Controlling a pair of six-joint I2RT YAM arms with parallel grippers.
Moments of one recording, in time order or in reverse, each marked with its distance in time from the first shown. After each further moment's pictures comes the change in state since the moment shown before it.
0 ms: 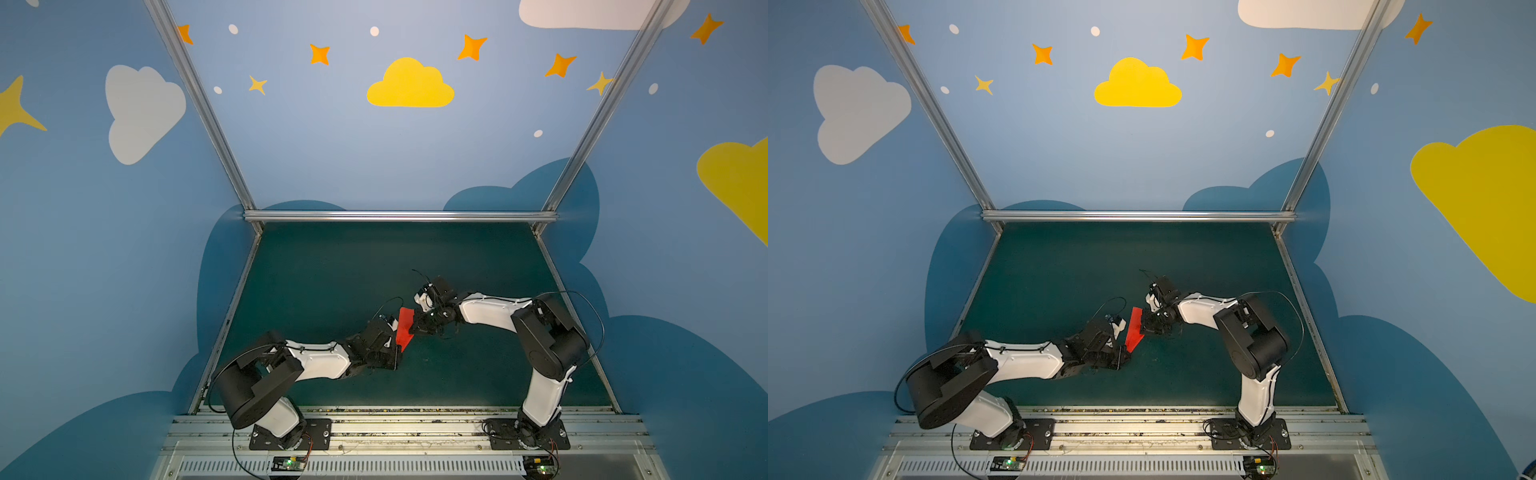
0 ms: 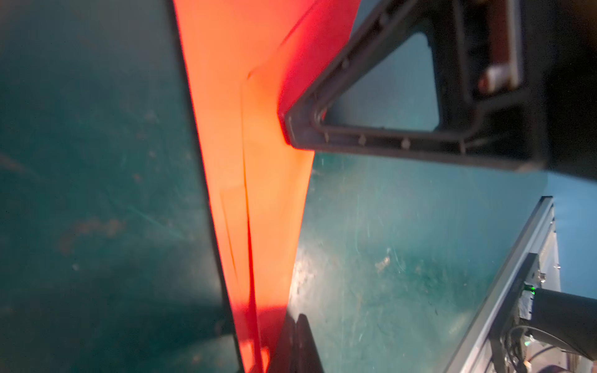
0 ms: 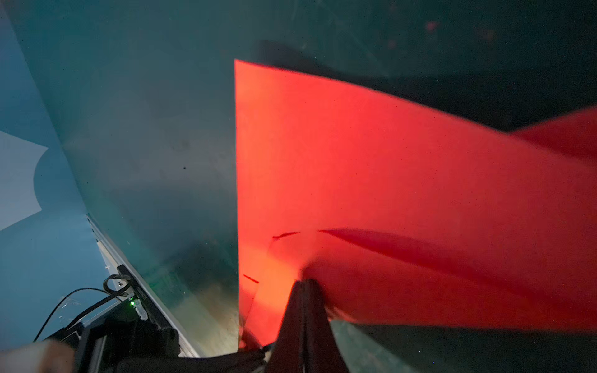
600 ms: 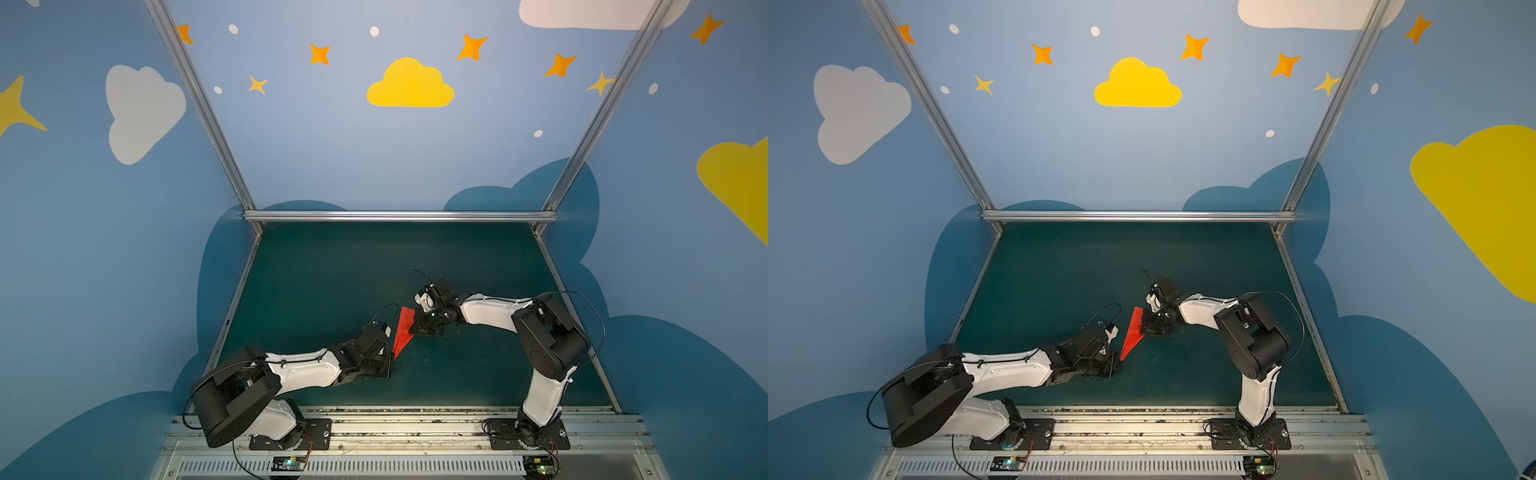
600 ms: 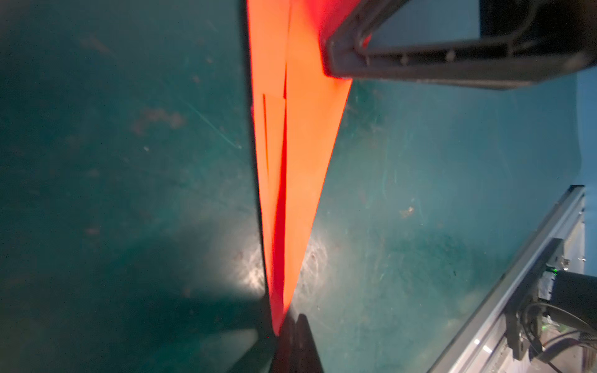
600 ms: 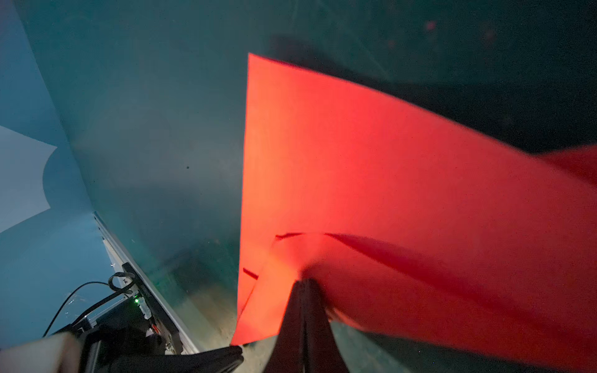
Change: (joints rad) left arm -0.005 -0.129 -0.016 -0.187 -0.047 -0.016; right arm -0.005 -0.003 -0.016 0.024 -0.014 0.000
